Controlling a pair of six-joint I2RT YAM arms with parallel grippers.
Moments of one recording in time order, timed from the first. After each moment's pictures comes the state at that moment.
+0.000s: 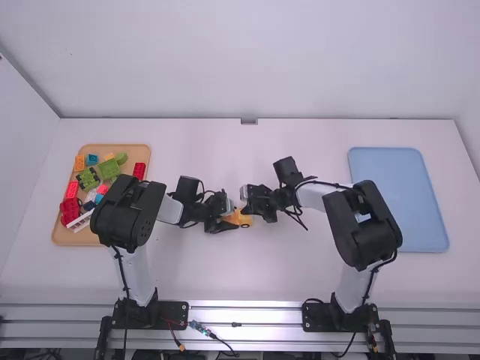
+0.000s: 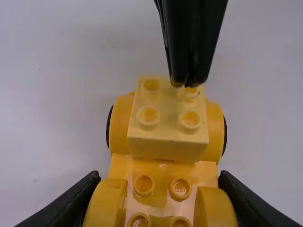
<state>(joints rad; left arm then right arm) -0.19 1.99 0.68 0.31 0.93 0.93 0.40 1.93 0.96 -0.24 -0.93 -1.10</state>
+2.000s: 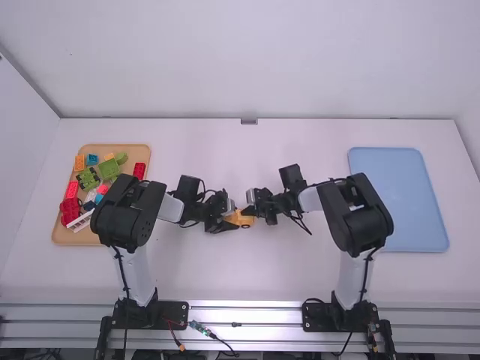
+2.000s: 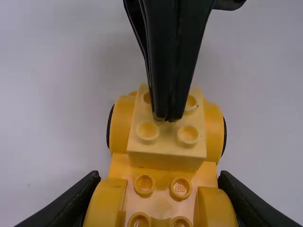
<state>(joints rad) -0.20 1.99 0.70 0.26 0.94 0.94 0.35 2.05 0.89 0.00 -1.08 -1.13</state>
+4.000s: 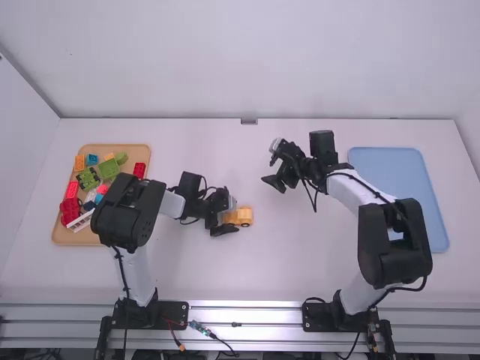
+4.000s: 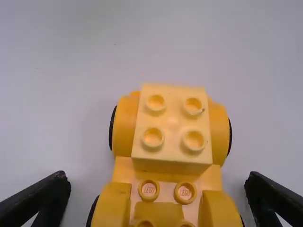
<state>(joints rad) -0.20 1.99 0.76 0.14 0.91 0.98 0.19 1.75 1.03 -0.10 -0.71 -0.70</state>
